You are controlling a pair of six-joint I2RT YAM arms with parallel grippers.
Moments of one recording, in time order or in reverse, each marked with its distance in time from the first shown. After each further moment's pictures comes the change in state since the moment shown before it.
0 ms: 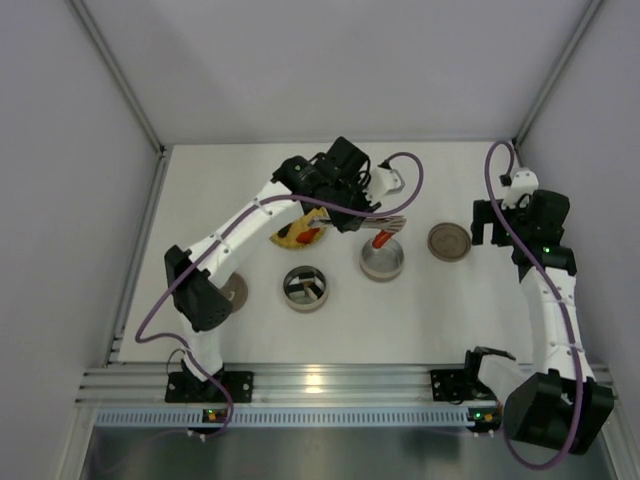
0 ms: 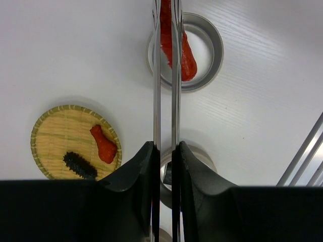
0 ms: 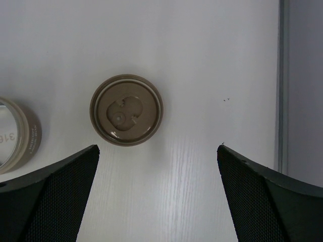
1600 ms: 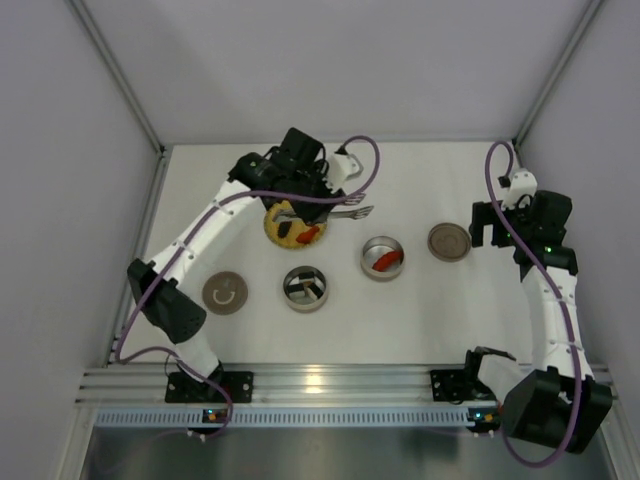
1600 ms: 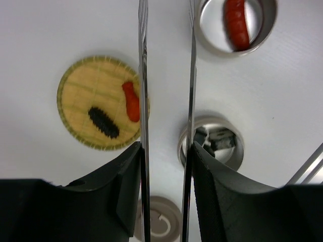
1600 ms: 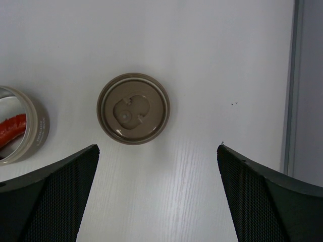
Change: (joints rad) left arm 0.122 -0.132 -0.143 0.045 -0.012 0.014; right arm -0.031 0.009 0.002 -0.005 -0.084 -0.037
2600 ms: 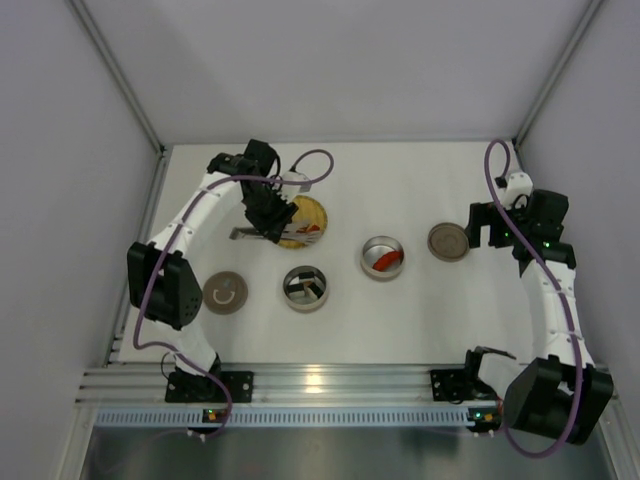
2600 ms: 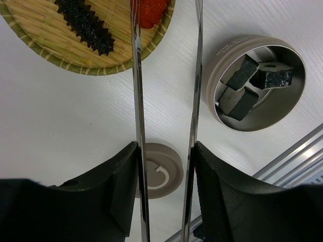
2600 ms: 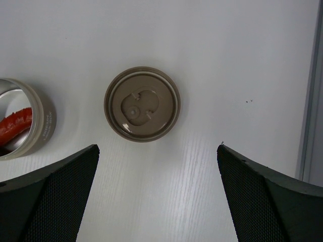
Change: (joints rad) left arm 0.330 0.014 -0.238 -0.133 0.084 0.107; right arm 0.000 0.047 0.000 -0.008 -0.040 0.002
